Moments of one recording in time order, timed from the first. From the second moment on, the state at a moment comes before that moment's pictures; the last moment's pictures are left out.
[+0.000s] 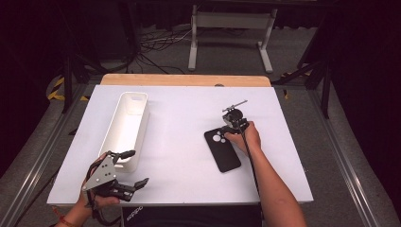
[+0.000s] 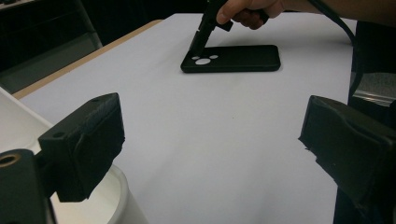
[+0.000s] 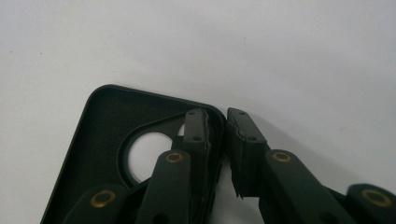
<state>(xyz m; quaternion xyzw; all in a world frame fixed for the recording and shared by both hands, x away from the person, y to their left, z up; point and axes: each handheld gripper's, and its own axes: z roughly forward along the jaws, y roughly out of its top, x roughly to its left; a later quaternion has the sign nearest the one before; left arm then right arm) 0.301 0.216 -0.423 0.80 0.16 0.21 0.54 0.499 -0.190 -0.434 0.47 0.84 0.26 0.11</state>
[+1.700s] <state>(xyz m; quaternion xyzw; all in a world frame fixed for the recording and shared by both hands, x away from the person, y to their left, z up) 0.309 0.198 -0.405 0.78 0.22 0.22 0.54 0.416 -0.179 -0.377 0.37 0.77 0.45 0.27</state>
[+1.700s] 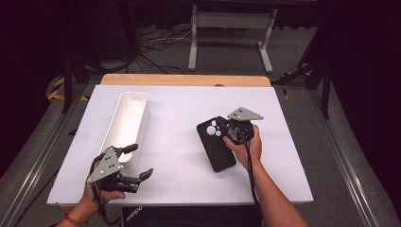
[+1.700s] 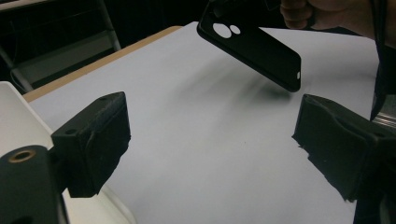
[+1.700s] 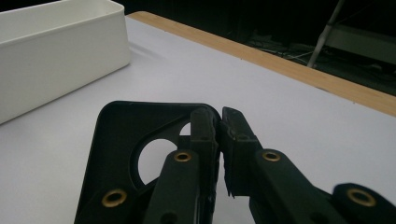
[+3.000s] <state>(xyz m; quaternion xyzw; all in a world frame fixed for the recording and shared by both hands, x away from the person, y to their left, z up) 0.364 0.100 -0.385 0.79 0.21 0.16 0.55 0.384 -0.154 -0.373 0.32 0.75 0.49 0.31</state>
